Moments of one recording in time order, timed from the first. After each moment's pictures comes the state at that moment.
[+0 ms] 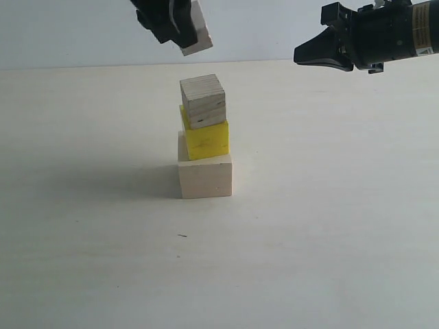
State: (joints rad) left arm -0.61 1.89 -1.94 -0.10 1.22 0.82; right arm 0.00 1.80 -1.14 -1.75 -0.88 2.05
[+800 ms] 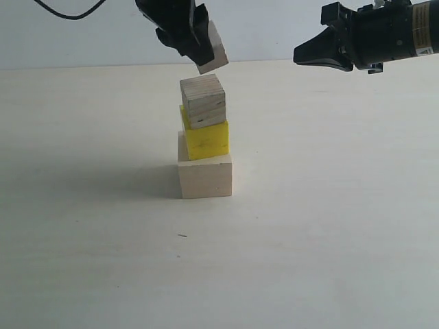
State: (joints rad) left arm -0.61 1.94 -1.94 -0.19 1.23 0.78; right arm 0.00 1.80 -1.14 -1.75 -0.88 2.05
